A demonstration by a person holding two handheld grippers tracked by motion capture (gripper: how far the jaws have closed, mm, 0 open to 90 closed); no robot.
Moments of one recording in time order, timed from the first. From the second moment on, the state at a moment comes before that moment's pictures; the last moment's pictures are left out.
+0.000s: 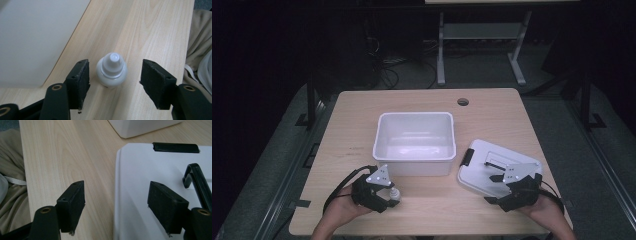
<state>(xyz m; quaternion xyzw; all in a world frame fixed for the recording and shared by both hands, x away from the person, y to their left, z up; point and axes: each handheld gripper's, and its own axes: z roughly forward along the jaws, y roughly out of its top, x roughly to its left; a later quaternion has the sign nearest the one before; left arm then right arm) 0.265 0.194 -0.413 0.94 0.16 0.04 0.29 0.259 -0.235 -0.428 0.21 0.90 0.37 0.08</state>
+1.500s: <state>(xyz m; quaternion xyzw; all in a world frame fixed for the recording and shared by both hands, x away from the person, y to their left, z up) 0.277 0.184 -0.418 0.95 0.15 0.03 0.26 0.261 -0.237 -0.428 0.21 0.90 0.37 0.08</state>
